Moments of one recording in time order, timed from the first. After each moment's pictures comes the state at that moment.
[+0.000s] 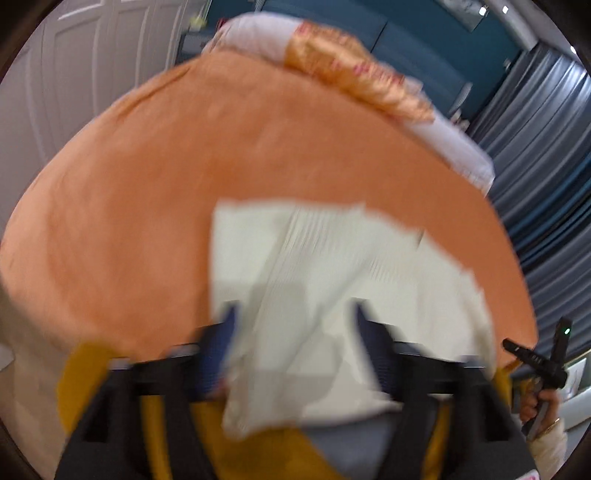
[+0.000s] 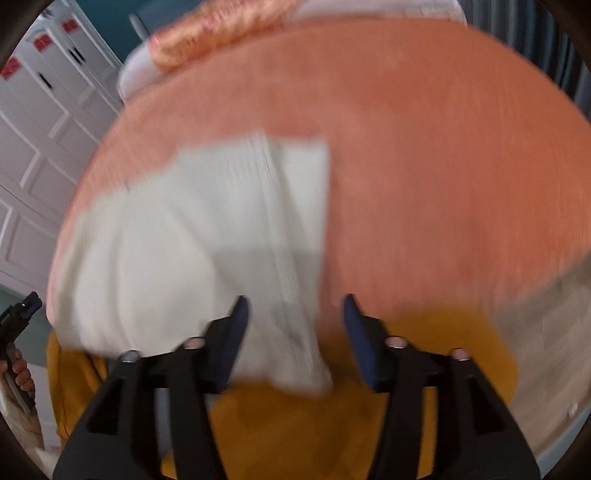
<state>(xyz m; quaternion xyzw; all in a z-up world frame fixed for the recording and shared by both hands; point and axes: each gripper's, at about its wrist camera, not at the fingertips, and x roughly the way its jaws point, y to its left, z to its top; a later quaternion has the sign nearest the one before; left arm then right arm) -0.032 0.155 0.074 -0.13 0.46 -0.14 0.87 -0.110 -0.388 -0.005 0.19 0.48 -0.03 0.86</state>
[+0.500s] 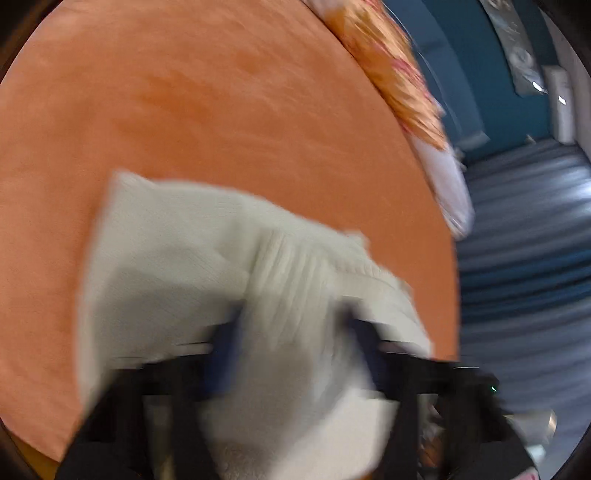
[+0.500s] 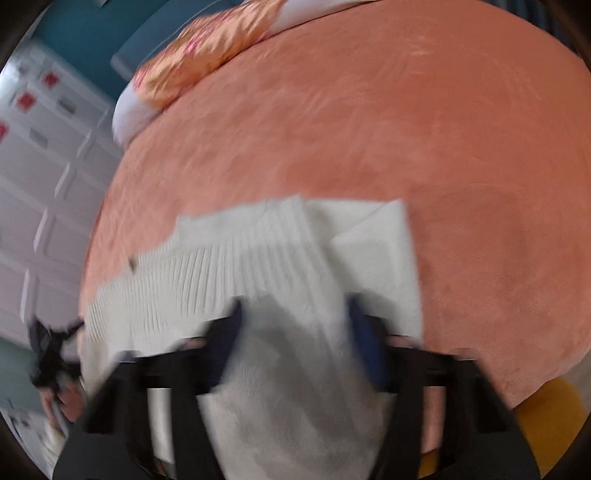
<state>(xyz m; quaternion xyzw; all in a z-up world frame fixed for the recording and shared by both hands) 0.070 0.146 -0.021 -0.33 0.54 -0.20 0.75 -0.026 -0.369 -0.052 0.27 0.48 -0.01 0.83</state>
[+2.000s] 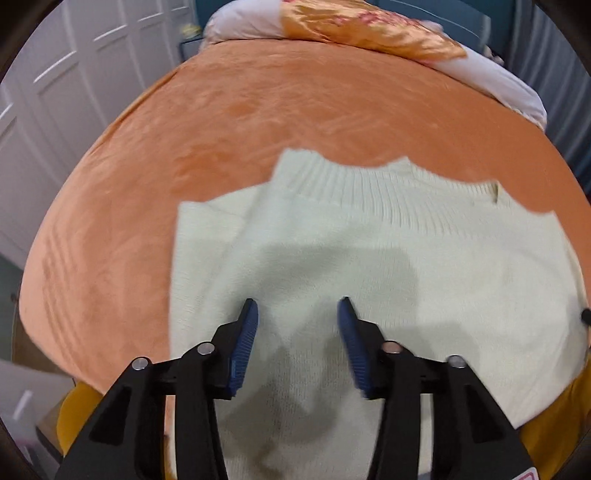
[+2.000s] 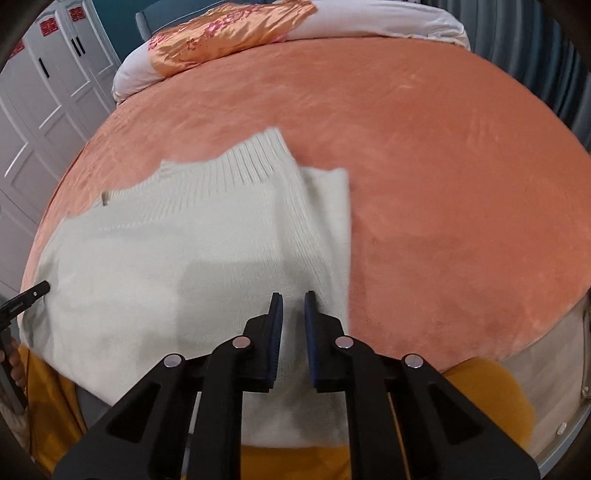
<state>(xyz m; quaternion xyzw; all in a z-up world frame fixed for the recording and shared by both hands) -0.004 0.075 0.014 0.03 0.50 -0.04 0.86 -0.073 -0.359 -0.030 0.14 0.47 -0.07 0.87</state>
